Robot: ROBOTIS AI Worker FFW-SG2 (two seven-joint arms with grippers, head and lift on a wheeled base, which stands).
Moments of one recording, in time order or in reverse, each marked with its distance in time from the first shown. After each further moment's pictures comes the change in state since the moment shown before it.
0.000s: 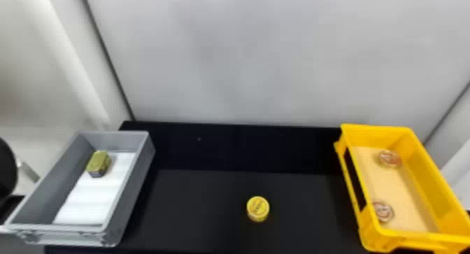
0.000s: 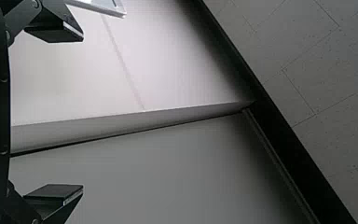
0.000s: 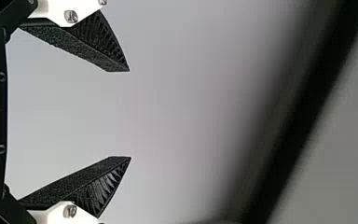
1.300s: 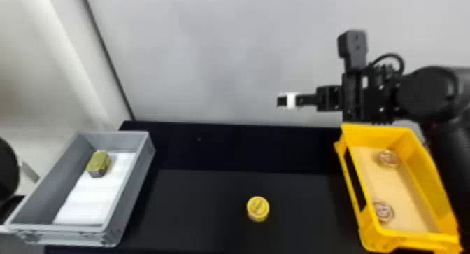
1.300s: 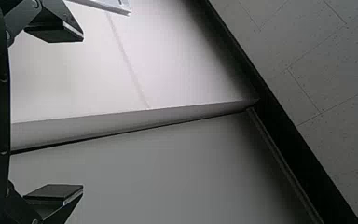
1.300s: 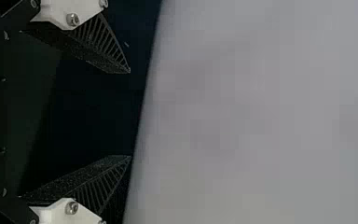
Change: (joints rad) left arm 0.004 -0.004 -0.004 -0.001 0.007 0.009 -0.003; right arm 0.191 0.083 -0.020 0.504 -0.599 0.532 0.255
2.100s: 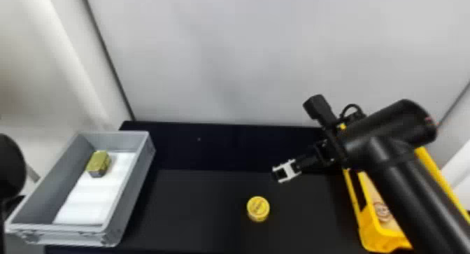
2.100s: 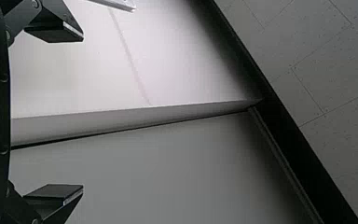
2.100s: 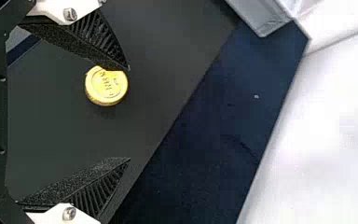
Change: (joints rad) left arm -0.010 -0.010 -0.015 0.012 0.002 -0.002 0.000; right arm 0.062 0.073 0.185 0.210 0.939 -0.001 0.980
